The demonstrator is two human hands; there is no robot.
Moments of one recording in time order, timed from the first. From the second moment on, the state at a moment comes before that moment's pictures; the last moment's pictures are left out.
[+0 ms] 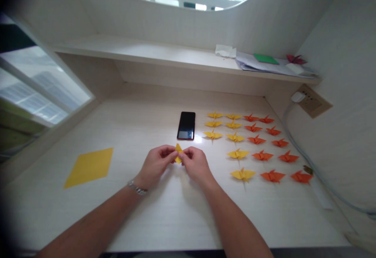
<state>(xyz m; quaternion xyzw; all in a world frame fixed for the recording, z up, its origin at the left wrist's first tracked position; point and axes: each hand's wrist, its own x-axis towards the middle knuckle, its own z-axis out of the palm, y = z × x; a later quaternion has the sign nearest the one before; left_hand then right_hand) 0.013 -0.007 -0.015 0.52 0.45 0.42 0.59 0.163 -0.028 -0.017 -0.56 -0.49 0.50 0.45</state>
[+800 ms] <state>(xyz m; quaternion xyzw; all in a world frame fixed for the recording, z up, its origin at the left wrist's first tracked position) 0.009 -0.003 -0.013 0.50 0.47 0.49 0.54 0.153 -0.034 -0.018 -0.54 -0.48 0.58 0.38</state>
